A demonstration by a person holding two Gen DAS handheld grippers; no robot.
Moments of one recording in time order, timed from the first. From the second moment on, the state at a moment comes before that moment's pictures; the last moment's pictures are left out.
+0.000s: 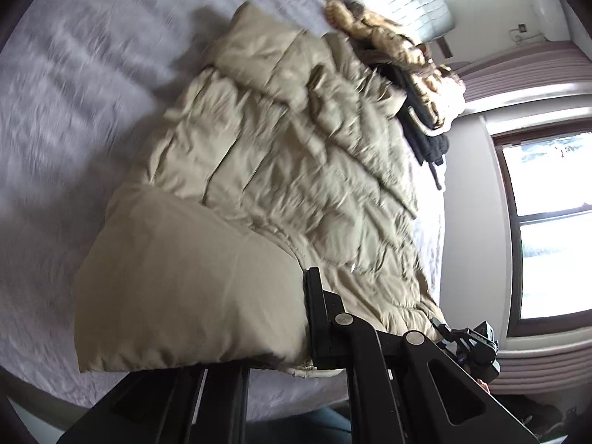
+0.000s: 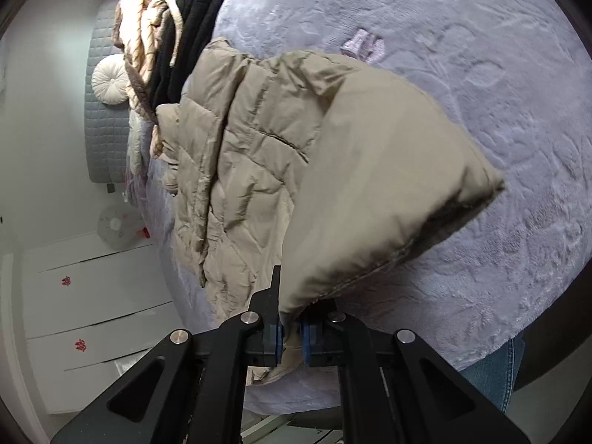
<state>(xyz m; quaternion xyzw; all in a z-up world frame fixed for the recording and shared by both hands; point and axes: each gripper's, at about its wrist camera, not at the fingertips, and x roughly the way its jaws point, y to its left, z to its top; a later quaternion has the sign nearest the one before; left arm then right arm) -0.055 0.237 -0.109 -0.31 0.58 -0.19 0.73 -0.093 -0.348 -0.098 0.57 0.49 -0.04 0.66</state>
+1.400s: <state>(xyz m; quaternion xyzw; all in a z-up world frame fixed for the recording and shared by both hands) 0.269 0.178 -0.150 -0.21 0.57 -0.07 0.79 0.290 -0.365 -0.158 0.44 0.54 0.03 0.72</state>
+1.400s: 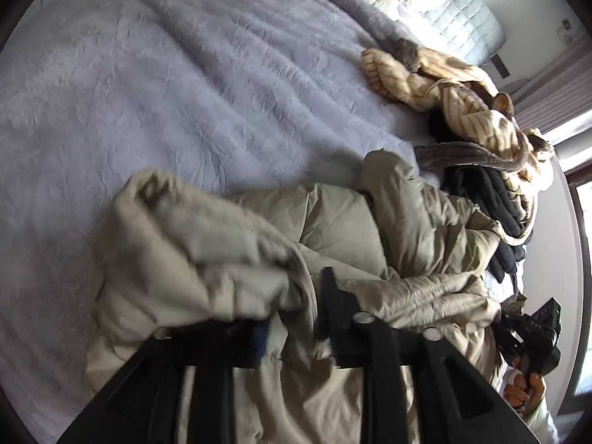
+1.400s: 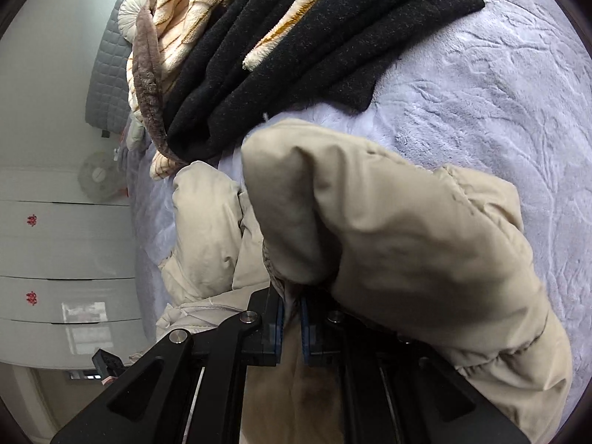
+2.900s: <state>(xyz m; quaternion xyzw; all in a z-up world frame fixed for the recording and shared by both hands) 0.305 0.179 -0.169 -0.06 0.53 0.02 0.84 0.298 -0.415 -0.111 0.18 0.56 -0.12 0.80</state>
